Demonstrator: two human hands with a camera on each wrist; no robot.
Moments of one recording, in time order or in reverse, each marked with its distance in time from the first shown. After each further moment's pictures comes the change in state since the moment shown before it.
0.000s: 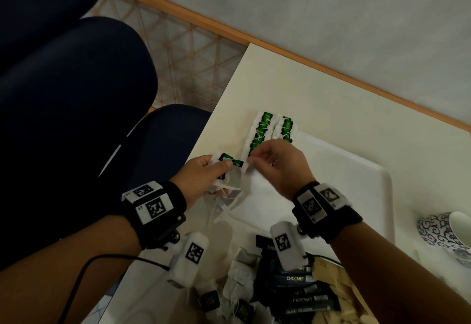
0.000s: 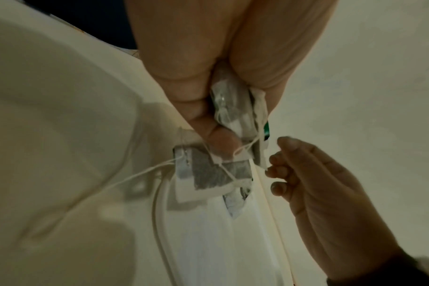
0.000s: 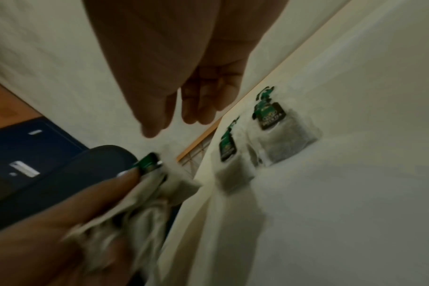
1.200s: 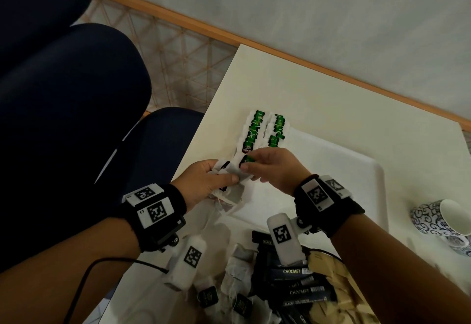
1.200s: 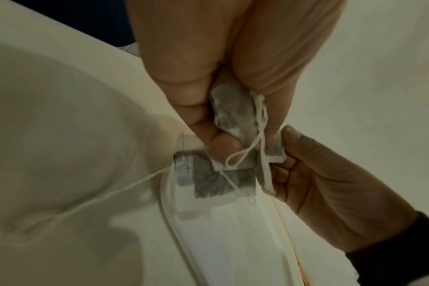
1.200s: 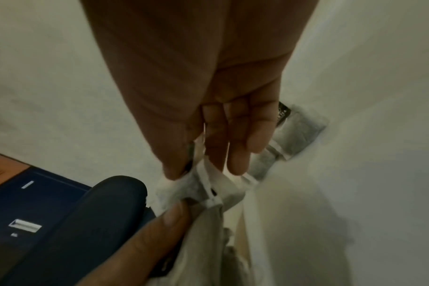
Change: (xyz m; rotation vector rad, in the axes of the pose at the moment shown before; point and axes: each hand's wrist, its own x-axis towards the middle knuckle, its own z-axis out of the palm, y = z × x) left_hand -0.005 -0.004 0.005 0.106 -0.156 -0.015; right_hand -0.002 -0.009 -0.011 0.303 -0.309 0.344
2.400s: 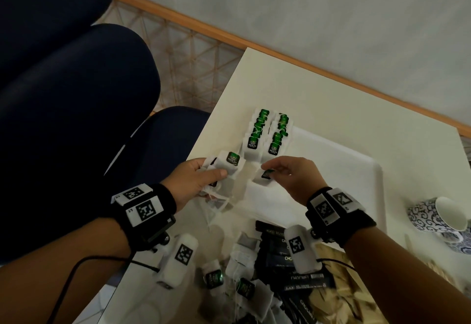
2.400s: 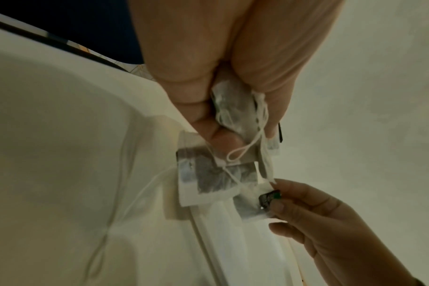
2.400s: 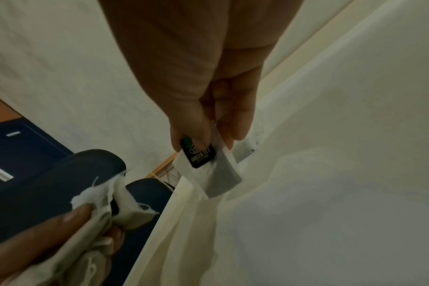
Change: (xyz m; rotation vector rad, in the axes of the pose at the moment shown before) left_hand -0.031 -0.012 -0.017 -0.033 0.119 0.039; right_hand -0.032 0.034 -0.004 -0.278 0.209 -0.104
